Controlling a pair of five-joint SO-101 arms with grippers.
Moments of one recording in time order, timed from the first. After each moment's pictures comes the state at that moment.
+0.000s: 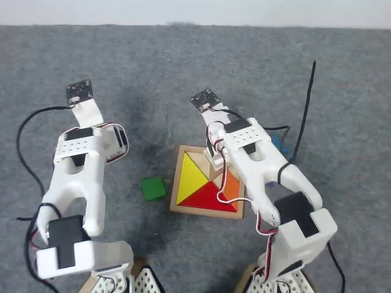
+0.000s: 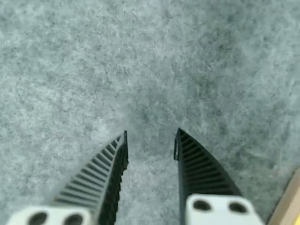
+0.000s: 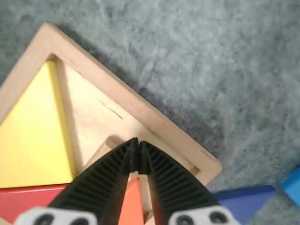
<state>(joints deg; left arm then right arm) -18.3 -3.3 39.9 46.2 13.3 -26.2 9.0 22.9 53.5 10.9</state>
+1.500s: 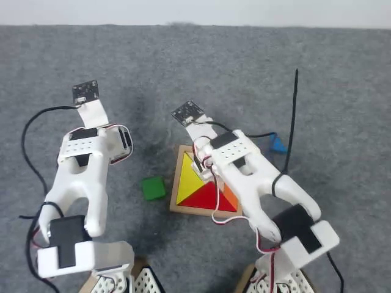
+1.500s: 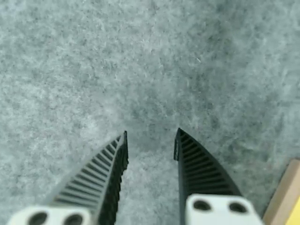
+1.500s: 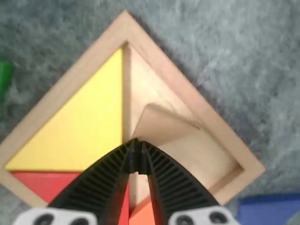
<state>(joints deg) -16.6 -3.3 40.6 46.2 13.3 -33.5 6.9 27.3 51.8 8.7</state>
